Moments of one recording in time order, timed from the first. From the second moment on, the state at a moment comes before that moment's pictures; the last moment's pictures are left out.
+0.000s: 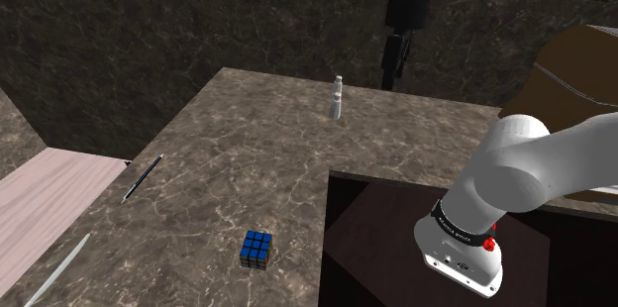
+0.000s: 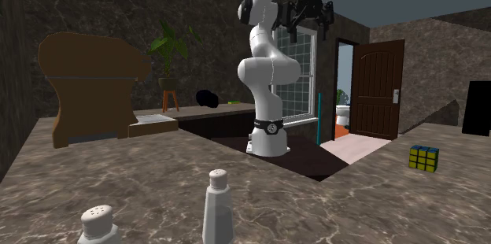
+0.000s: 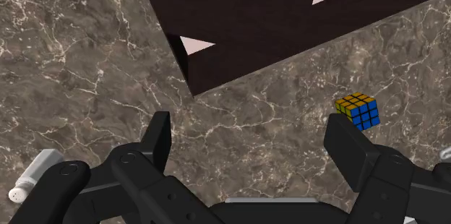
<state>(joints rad) 0.02 -0.81 0.04 -2.42 0.12 1.47 -0.16</state>
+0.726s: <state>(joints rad) -0.03 -0.64 -0.07 -2.50 0.03 1.77 -0.30</state>
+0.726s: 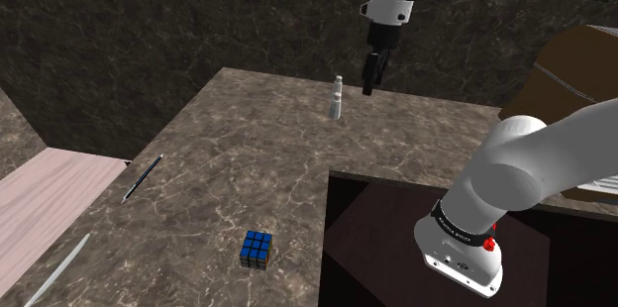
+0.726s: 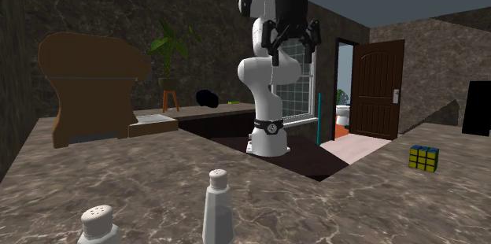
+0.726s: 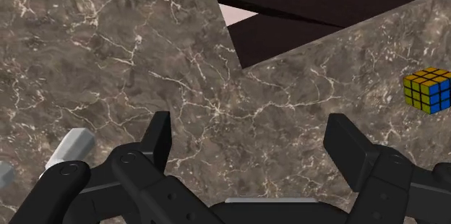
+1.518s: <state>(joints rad) -0.07 -0.28 -0.20 -2.45 0.01 2.15 -0.48</state>
